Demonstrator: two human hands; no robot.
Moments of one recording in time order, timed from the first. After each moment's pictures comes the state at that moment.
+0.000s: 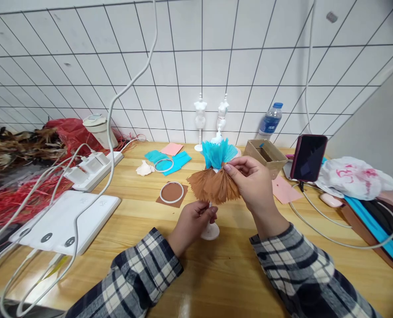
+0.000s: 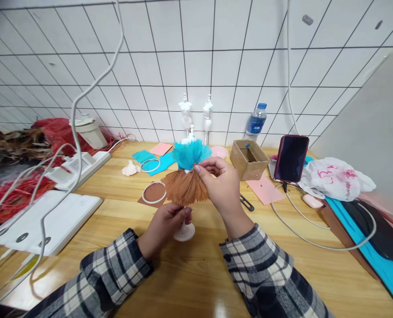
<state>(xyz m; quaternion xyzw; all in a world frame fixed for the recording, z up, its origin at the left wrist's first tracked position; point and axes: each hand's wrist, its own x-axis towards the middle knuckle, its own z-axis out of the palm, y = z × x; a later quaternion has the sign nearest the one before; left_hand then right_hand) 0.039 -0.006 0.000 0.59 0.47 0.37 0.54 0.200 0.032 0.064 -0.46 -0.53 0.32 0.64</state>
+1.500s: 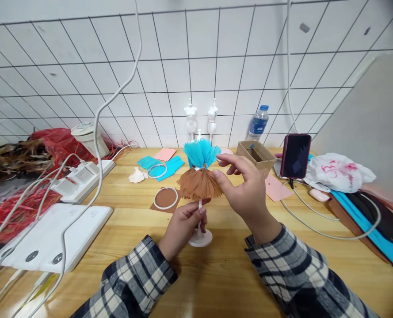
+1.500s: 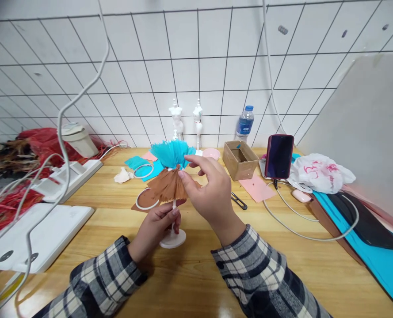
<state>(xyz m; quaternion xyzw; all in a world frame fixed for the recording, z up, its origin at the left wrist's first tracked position) 0.031 -0.005 0.004 0.54 0.42 0.39 0.62 0.196 0.009 0.086 -0.47 -0.67 0.04 0.58</state>
